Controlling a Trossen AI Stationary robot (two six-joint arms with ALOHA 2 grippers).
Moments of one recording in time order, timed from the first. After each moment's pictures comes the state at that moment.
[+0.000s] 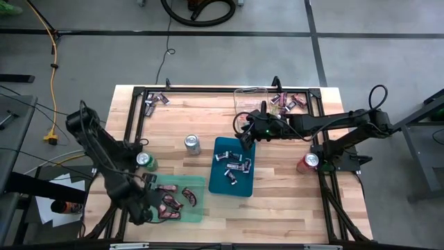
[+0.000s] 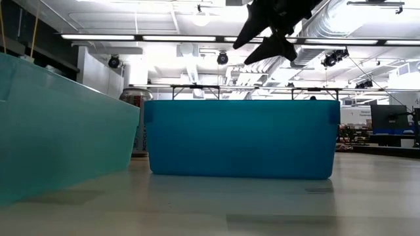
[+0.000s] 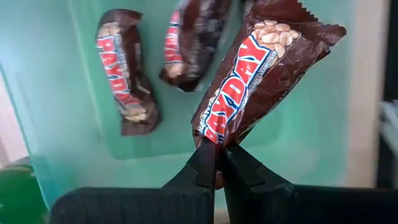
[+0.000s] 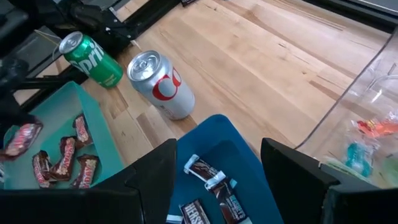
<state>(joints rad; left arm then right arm) -0.97 1.44 0.97 -0.98 -0.09 -0.81 0.00 1.38 1.07 -0.35 0.23 0.65</state>
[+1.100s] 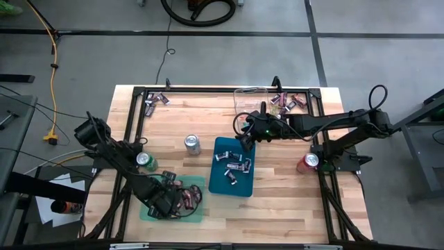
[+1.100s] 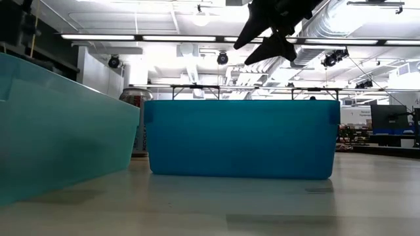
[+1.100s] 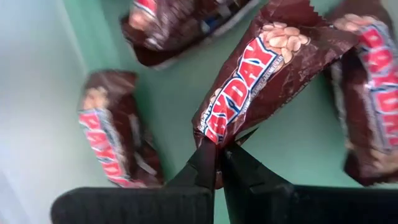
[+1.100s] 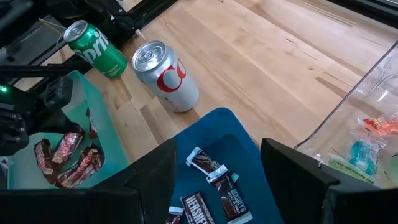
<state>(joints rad) -0.77 1.64 0.94 -0.80 -0.12 -0.48 0.00 1.38 1.07 -0.36 0.20 0.62</state>
